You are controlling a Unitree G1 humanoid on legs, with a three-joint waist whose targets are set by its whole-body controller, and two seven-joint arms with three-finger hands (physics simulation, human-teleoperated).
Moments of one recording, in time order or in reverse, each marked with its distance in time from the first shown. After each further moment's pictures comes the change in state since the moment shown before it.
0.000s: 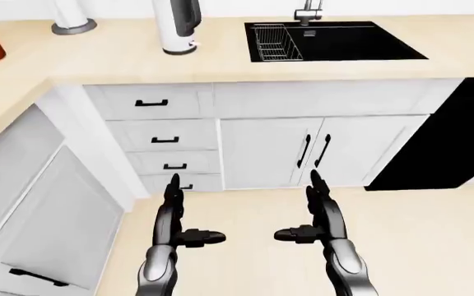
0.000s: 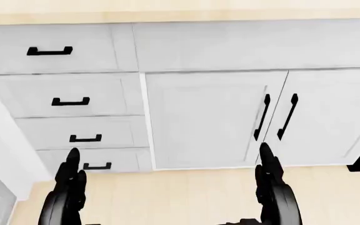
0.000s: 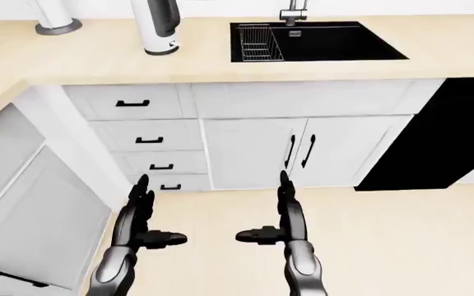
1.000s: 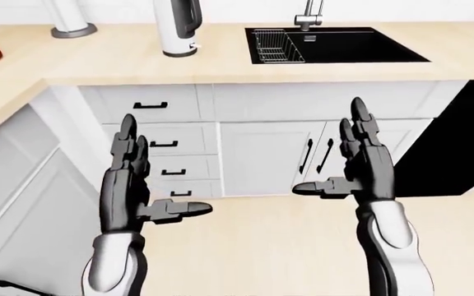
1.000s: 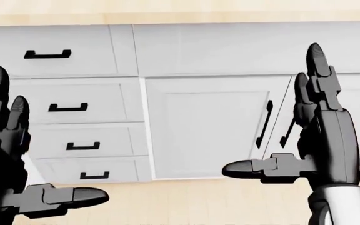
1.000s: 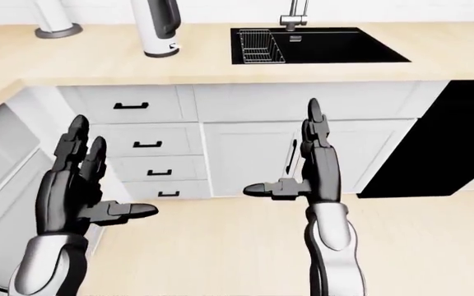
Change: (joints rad) left arm -0.010 0.005 0.055 -0.839 0.016 0.473 0.034; right arm -0.147 -0.048 -0.073 -0.609 -0.032 0.350 -0.016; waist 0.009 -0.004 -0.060
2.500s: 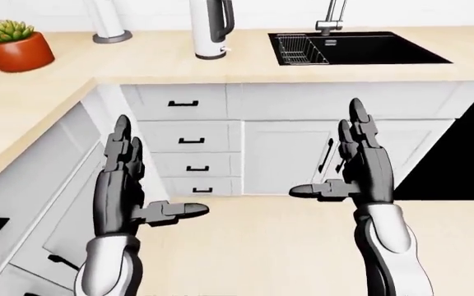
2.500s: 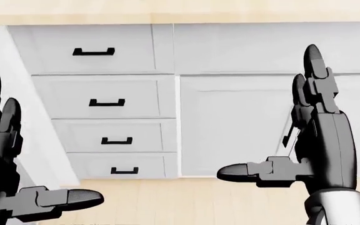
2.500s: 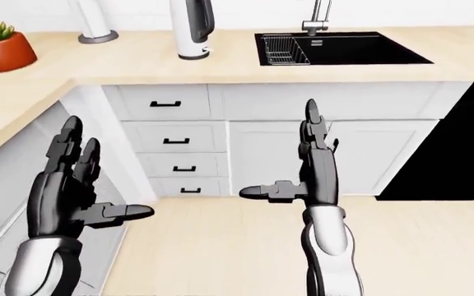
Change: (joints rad) left arm 0.008 0.003 0.012 -0.052 0.019 0.057 -0.001; right arm 0.020 0.017 0.033 -0.052 -0.031 0.035 -0.017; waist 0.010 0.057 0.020
